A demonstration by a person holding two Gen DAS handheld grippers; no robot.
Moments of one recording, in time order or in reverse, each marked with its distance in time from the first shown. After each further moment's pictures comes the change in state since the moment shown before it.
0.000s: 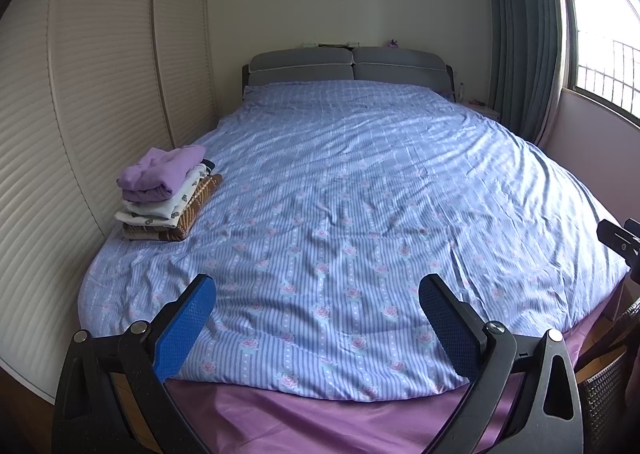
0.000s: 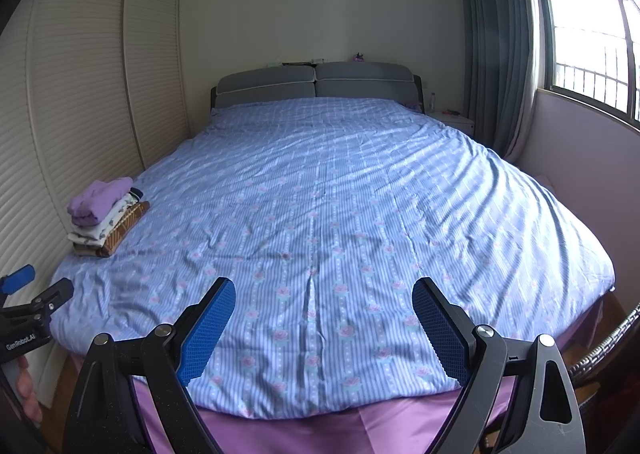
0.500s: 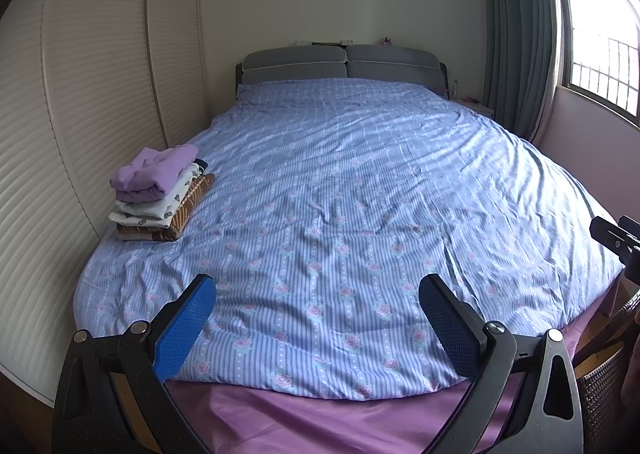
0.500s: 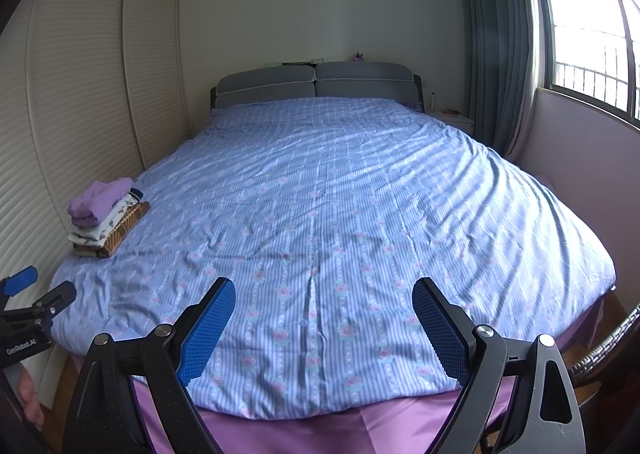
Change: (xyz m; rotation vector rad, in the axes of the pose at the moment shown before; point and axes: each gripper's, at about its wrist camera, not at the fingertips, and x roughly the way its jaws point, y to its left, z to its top) left arm 0.003 -0.002 0.002 0.015 0.011 -0.019; right arm 0.001 0.000 -0.001 0.000 0.000 0.000
